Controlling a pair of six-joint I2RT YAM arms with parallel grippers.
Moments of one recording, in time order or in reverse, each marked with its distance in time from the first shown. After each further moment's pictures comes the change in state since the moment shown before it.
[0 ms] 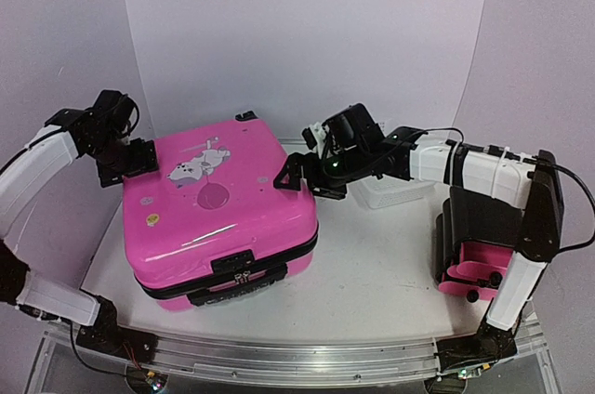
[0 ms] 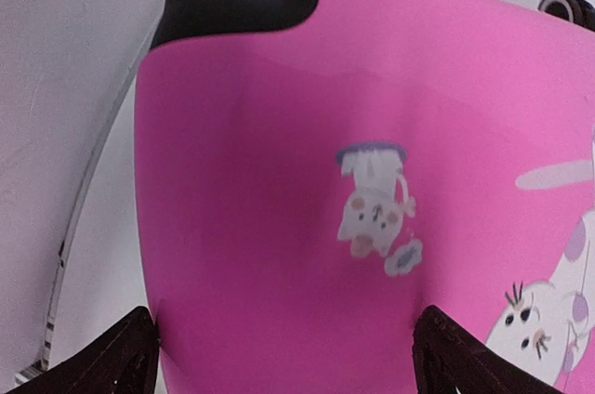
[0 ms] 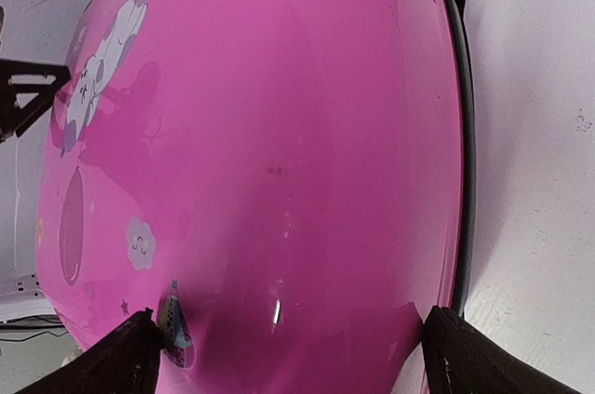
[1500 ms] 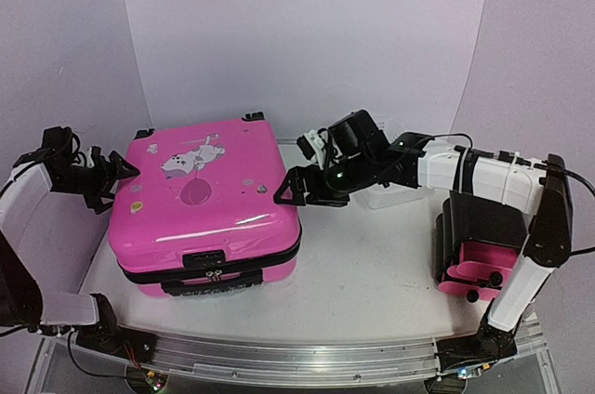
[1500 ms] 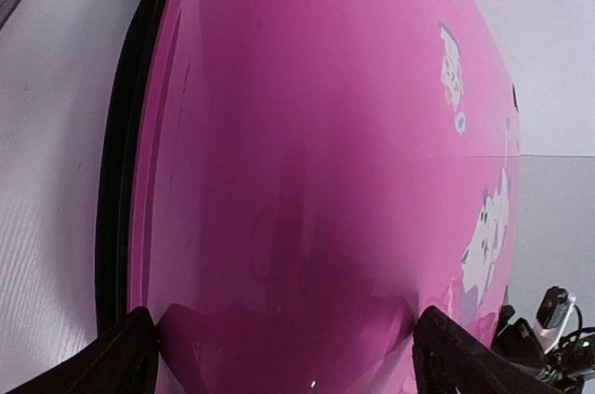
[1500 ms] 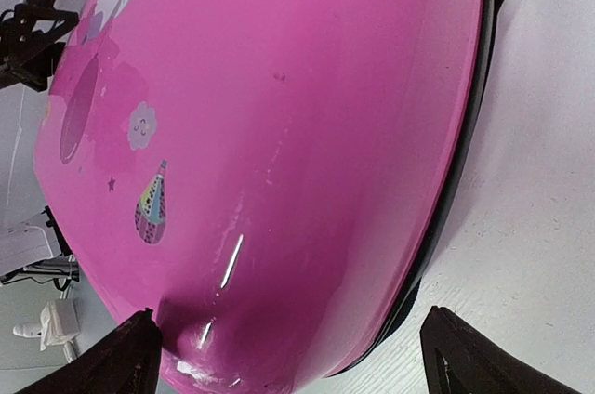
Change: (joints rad) left arm 0.542 -0.166 -0.290 0.192 0.782 0.085; right arm 0.036 -0.054 -0.056 -0.022 -0.035 -0.107
